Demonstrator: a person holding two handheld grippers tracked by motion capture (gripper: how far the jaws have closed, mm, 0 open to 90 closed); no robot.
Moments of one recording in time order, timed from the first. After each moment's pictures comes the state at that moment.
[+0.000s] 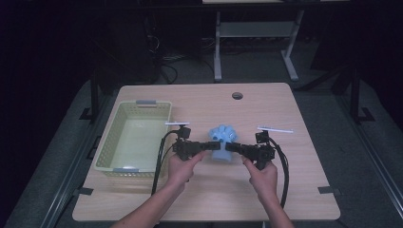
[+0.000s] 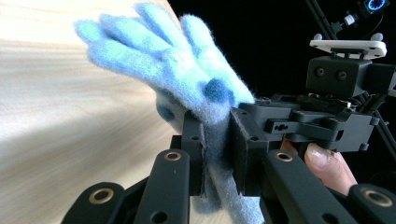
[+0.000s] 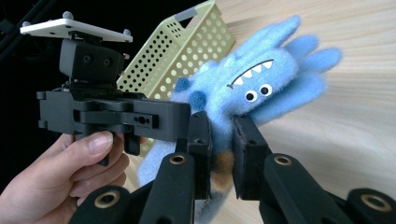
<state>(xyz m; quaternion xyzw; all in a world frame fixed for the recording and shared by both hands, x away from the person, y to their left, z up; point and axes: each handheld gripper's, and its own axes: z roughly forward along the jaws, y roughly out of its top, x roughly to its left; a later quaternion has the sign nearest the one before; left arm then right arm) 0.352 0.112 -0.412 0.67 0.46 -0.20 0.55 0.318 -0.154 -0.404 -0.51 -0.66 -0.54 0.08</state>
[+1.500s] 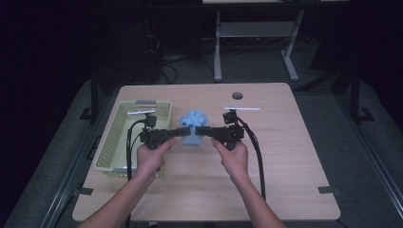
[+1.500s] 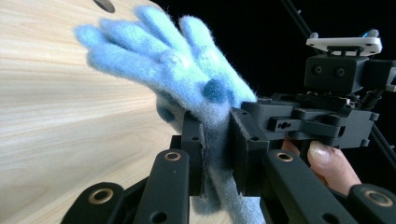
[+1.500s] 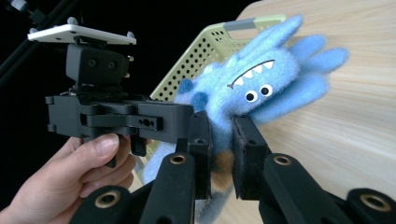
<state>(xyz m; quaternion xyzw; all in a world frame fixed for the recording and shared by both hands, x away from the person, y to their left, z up) 0.360 0.195 -0.374 0.65 0.48 -0.15 0.58 0.357 -0.074 -0.362 -0.47 -0.68 -0.55 0.11</state>
